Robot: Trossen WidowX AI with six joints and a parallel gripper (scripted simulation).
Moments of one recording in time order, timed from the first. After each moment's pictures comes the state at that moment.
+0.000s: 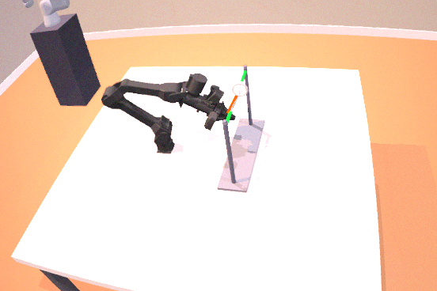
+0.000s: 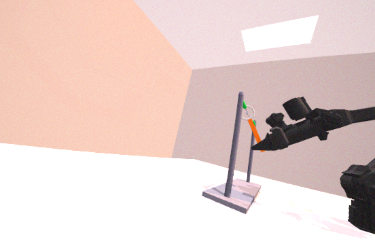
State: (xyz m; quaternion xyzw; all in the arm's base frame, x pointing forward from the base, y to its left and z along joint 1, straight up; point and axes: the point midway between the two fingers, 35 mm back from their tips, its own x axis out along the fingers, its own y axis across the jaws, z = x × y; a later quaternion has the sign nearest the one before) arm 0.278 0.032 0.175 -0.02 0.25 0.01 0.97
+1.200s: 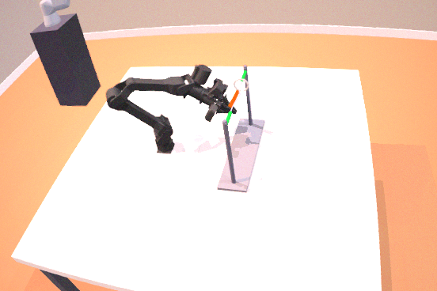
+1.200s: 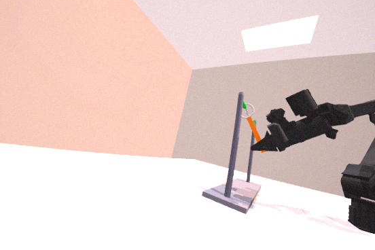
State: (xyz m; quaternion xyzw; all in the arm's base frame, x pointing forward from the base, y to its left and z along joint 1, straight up) arm 0.276 0.077 0.171 0.00 0.25 -0.04 0.97
